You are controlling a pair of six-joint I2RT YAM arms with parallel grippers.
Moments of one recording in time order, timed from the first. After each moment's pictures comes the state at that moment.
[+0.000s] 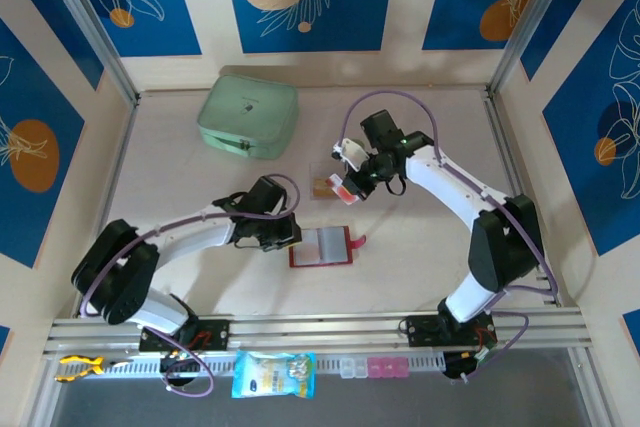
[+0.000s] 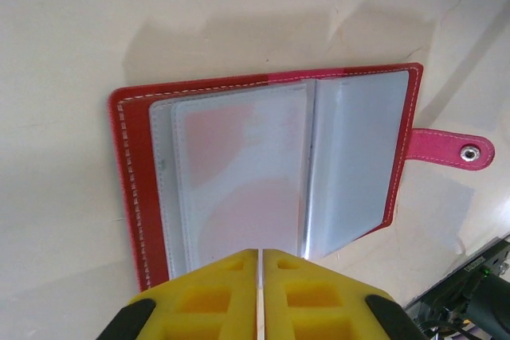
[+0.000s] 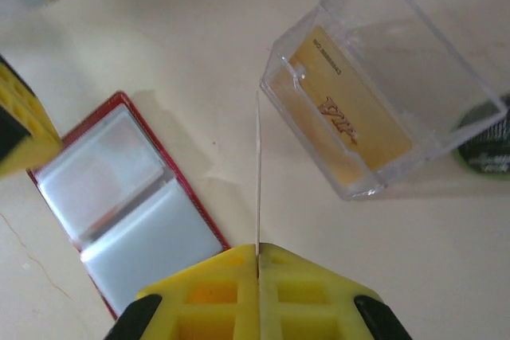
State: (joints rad) left arm -0.69 1.46 0.77 -0.37 0.36 -0.89; right arm 0.48 1.63 1.32 -0.84 -0.36 -0.43
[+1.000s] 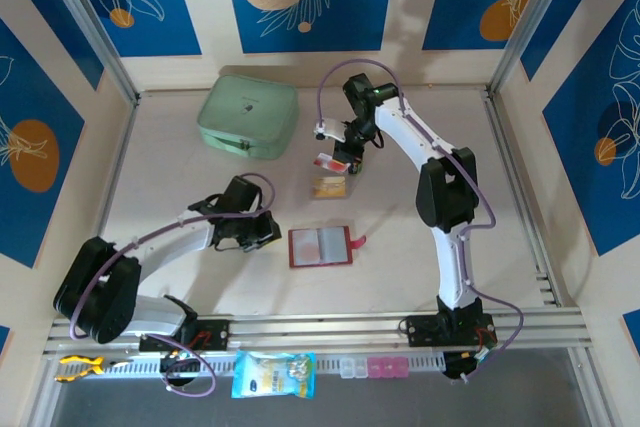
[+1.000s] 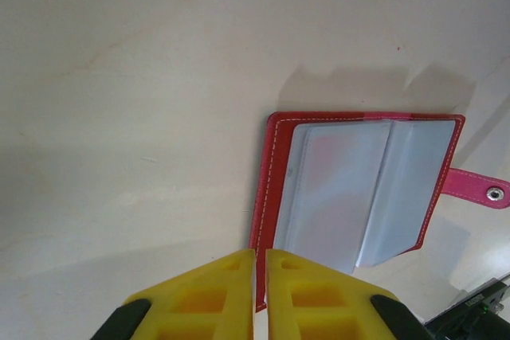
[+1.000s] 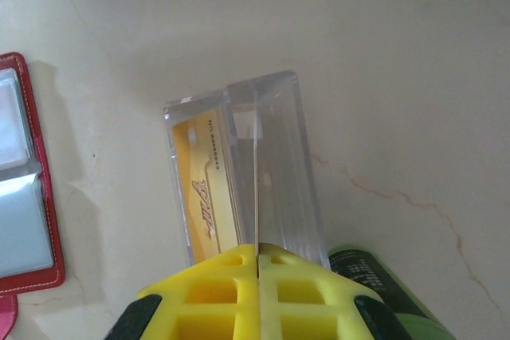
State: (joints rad) left arm -0.54 1.35 0.68 -0.43 0.35 -0.88; right arm 0.41 2.18 2.02 -1.19 -0.41 -0.96
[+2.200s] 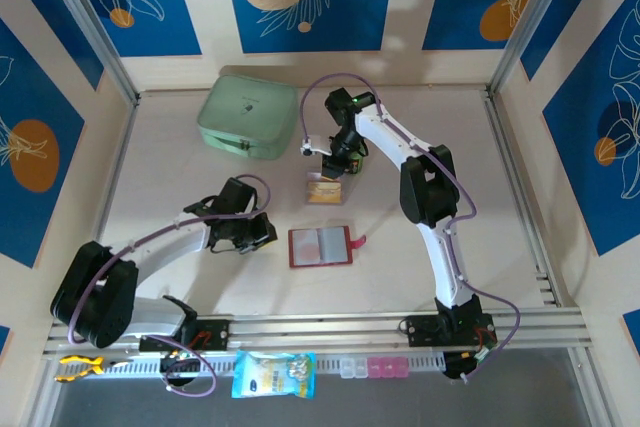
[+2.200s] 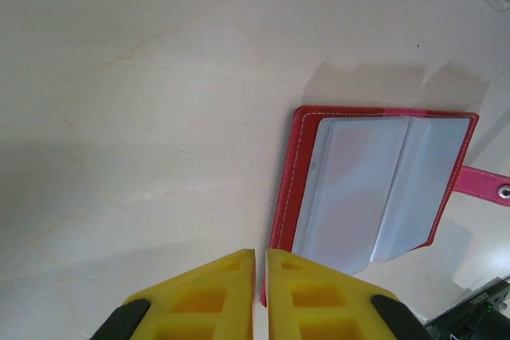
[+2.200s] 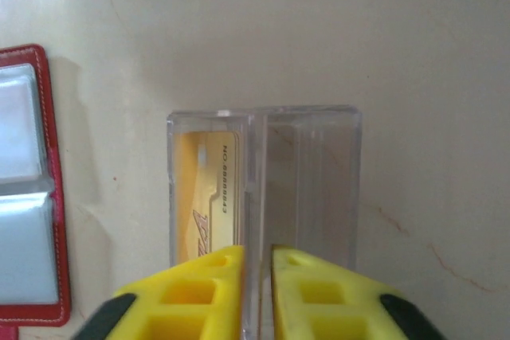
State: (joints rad) left arm -0.52 1.32 0.66 -0.44 0.36 -0.86; right arm 0.47 2.31 2.08 -1.25 -0.43 -1.00
